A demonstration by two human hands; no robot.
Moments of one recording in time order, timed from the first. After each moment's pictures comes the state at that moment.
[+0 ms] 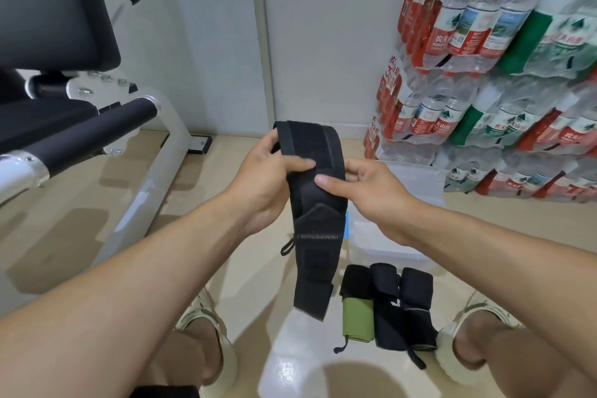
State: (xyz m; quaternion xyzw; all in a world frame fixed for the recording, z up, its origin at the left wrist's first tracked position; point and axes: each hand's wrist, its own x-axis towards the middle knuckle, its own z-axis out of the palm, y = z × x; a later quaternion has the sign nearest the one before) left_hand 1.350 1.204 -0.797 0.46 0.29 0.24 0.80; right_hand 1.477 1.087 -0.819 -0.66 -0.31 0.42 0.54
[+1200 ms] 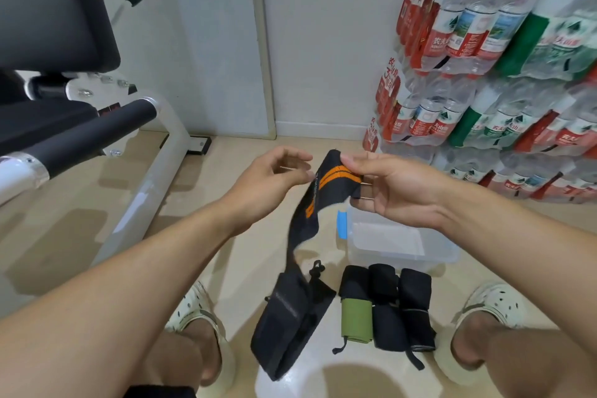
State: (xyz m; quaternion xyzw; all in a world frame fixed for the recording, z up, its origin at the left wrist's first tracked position) left_hand 1.337 1.213 -0.805 0.73 0.31 0.14 0.59; right_hand 1.504 1.077 -0.790 -0.55 -0.19 0.59 0.56
